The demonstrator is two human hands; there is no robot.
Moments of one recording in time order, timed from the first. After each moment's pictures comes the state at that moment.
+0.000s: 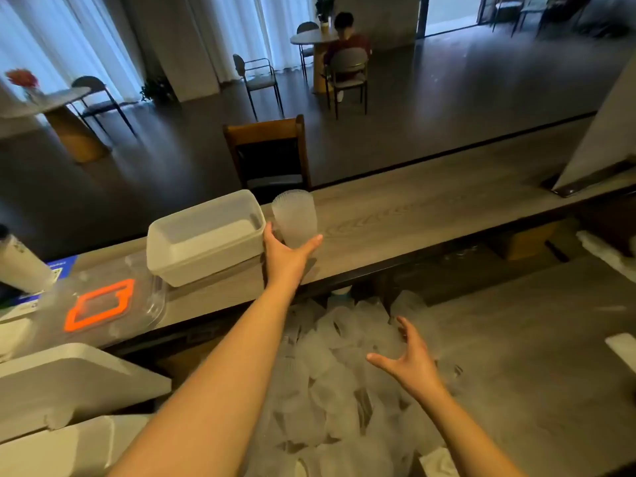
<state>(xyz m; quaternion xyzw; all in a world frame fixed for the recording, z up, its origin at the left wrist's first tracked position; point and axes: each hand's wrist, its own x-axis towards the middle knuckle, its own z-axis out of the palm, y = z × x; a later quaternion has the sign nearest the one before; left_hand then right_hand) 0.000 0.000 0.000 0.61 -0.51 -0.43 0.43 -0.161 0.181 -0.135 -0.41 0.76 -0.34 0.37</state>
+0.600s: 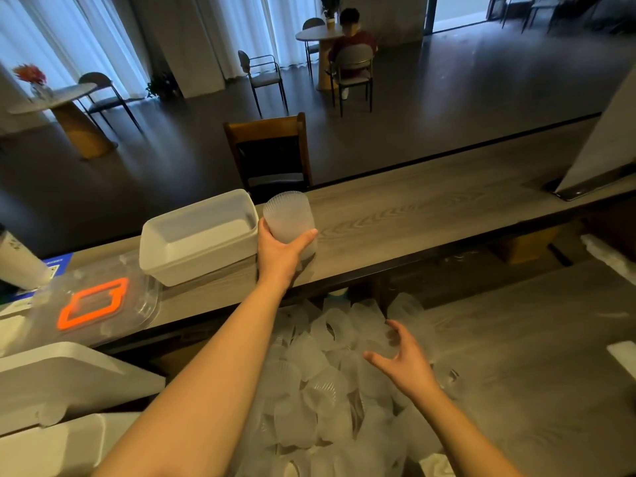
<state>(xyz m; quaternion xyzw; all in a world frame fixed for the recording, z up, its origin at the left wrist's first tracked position) -0.001 -0.004 0.004 0.57 -0.54 -0.40 0.47 -0.173 0.172 -0.139 -0.43 0.74 -0.34 0.38</state>
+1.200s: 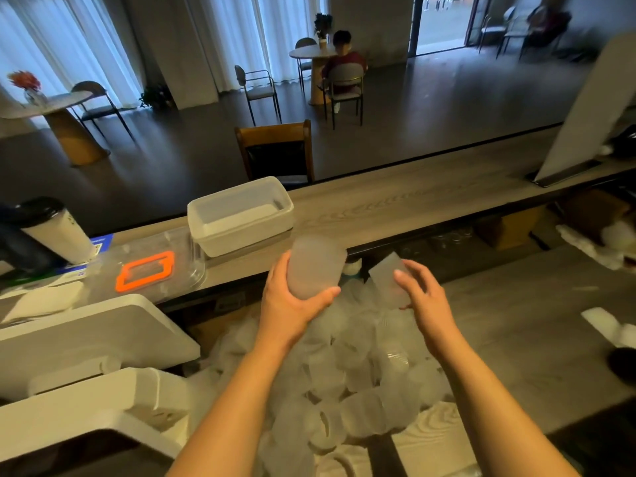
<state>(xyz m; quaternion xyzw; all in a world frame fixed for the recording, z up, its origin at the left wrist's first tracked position) 0.109 0.161 0.019 0.52 -0.68 -0.35 0.39 -0.111 0.218 -0.019 -0.35 0.61 -0.59 0.39</state>
